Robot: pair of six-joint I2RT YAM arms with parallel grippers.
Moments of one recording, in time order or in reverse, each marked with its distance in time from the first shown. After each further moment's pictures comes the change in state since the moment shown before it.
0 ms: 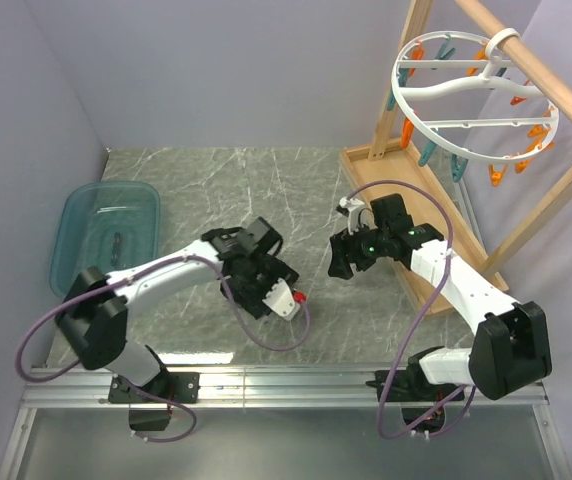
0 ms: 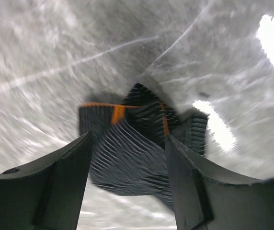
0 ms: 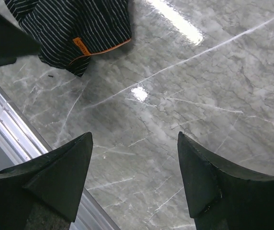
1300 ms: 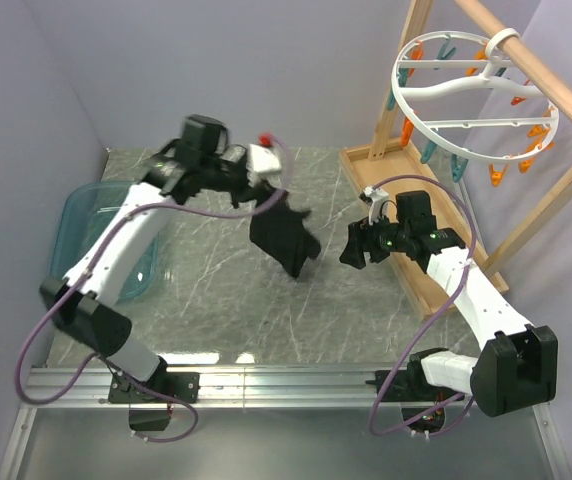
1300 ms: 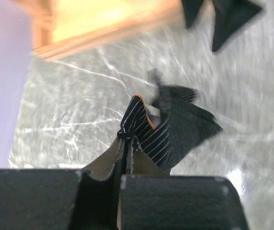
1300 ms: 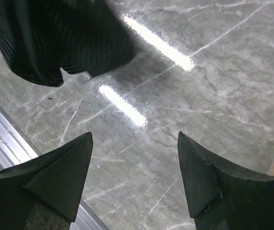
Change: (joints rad) left arm 0.253 0.133 0.706 -0.141 0.206 -0.559; right arm -0.142 -0.097 -0.021 0.039 -0.053 0.031
